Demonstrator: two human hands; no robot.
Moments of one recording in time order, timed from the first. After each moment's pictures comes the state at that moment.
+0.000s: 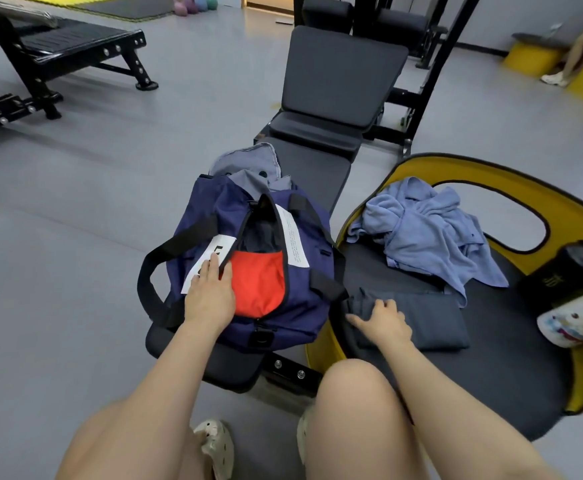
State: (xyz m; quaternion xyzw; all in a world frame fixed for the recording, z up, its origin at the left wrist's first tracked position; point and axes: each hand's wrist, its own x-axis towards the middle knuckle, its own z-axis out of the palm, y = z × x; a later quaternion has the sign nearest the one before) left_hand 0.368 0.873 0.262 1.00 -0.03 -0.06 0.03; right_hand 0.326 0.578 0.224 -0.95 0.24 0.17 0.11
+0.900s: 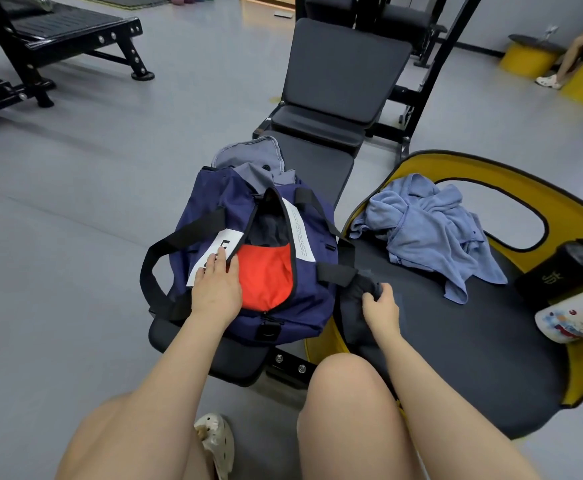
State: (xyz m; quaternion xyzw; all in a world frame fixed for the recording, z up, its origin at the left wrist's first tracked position) left_hand 0.370 0.876 0.261 1.00 -0.05 -0.07 0.00; right_hand 0.329 0.602 0.226 -0.82 0.32 -0.01 0.47
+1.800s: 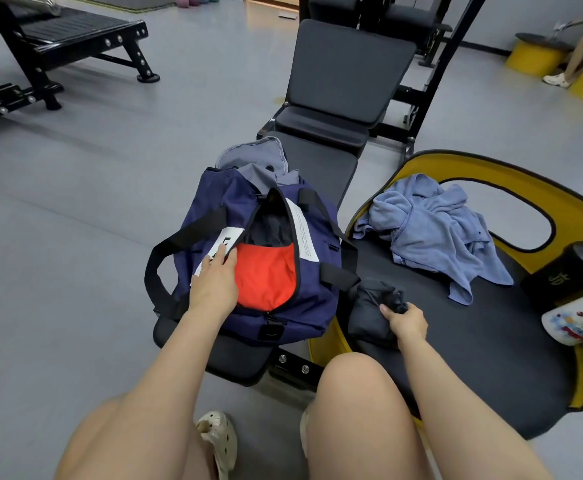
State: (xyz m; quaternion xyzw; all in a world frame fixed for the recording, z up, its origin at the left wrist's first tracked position) left_hand 0.373 0.884 0.271 0.99 0.00 -0.05 0.15; right_hand 0.322 0.562 0.215 -0.79 0.44 0.02 0.43
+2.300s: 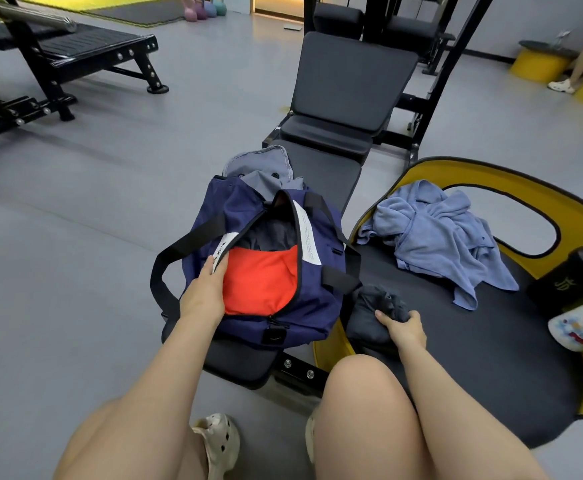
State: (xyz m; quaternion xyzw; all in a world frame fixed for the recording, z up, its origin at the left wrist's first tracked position) left_hand 0.365 0.909 0.266 0.98 0.05 -0.09 0.16; right_hand 0.312 0.570 0.212 -0.76 0.45 0.05 0.46
